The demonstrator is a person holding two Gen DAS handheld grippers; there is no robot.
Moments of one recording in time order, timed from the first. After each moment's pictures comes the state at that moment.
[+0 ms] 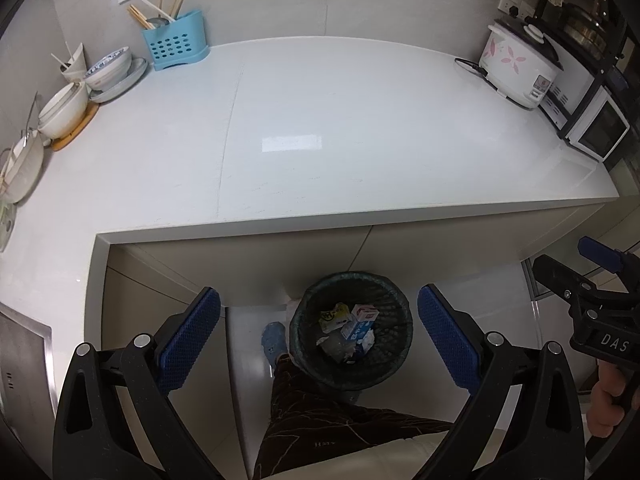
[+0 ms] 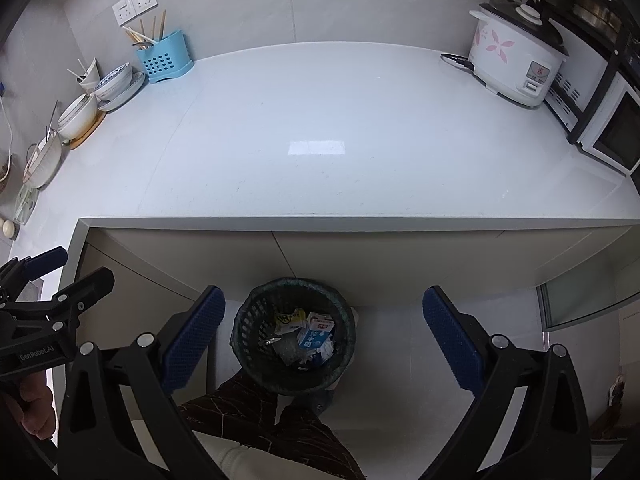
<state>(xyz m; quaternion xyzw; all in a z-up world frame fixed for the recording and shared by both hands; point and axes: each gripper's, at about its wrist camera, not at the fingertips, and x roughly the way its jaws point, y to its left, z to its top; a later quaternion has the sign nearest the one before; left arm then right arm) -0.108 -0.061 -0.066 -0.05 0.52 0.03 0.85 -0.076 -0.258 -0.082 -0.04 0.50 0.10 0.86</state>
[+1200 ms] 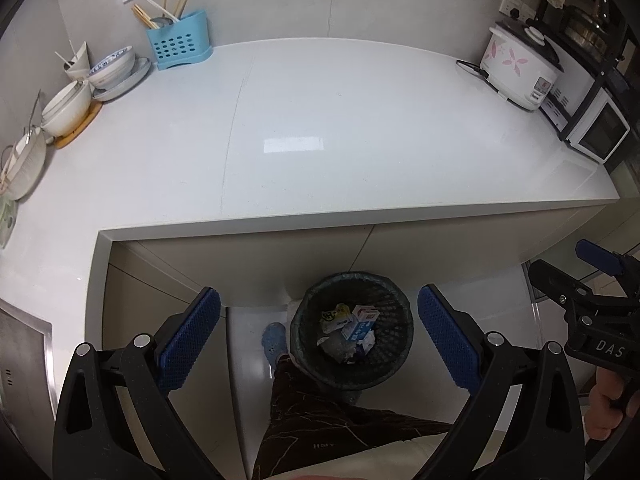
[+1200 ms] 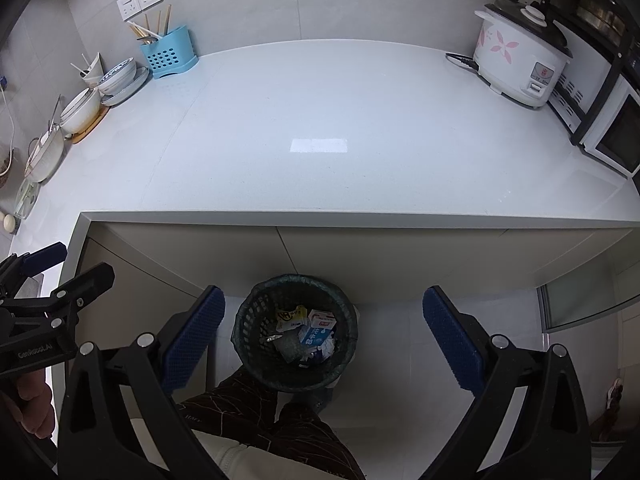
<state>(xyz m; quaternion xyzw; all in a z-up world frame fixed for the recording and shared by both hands) -0.113 -0.059 -0.066 -0.05 0.52 0.03 0.85 -0.082 -0.255 -0.085 -0.05 0.50 0.11 0.86</state>
